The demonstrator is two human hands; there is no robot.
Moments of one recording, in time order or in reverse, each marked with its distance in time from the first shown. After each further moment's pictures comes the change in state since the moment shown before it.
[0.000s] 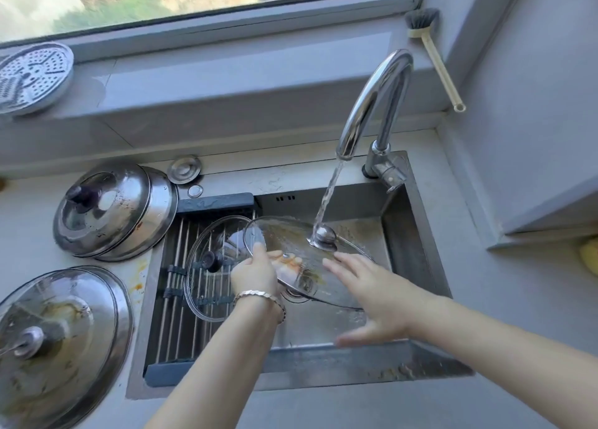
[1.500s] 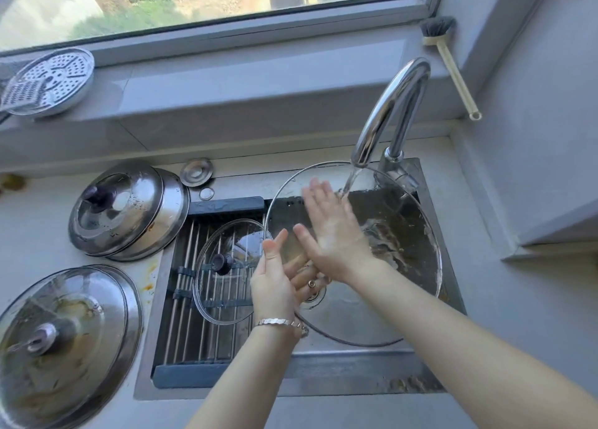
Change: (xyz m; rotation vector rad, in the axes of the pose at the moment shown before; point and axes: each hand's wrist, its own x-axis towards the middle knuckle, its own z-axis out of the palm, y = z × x) left_hand -0.008 -0.012 0.000 -0.323 -0.304 0.101; right_hand 0.093 -0.028 -0.029 0.089 0.486 0.107
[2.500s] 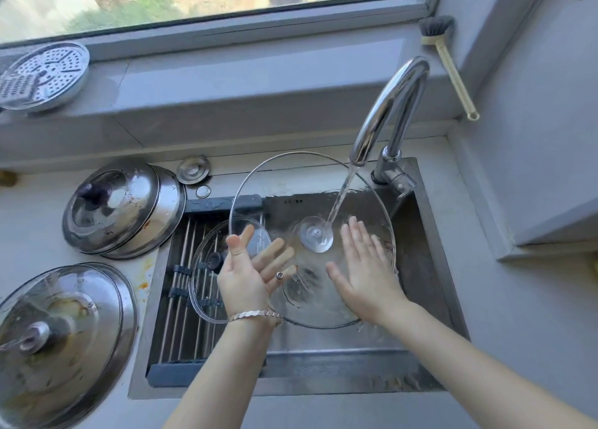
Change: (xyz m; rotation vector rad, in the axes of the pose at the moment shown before) left_hand 0.010 0.015 -0.018 -0.020 0.111 0.111; right_hand -0.061 0.036 0.025 -0.076 -0.094 0.208
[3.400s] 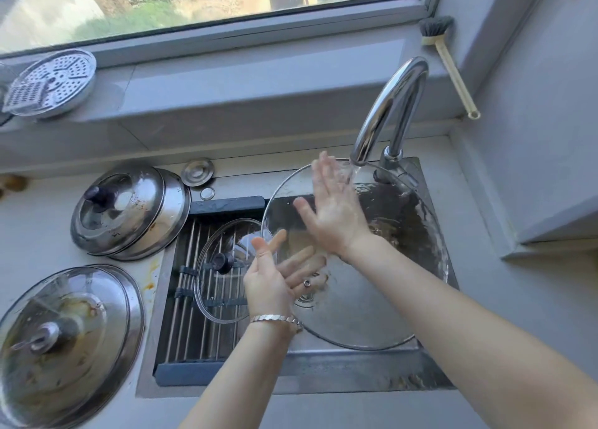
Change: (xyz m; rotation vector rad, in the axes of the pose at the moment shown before) left_hand -0.007 -0.013 0.011 0.043 -0.083 -0.088; right_hand 0.068 -0.048 -0.050 0.051 0.161 -0.103
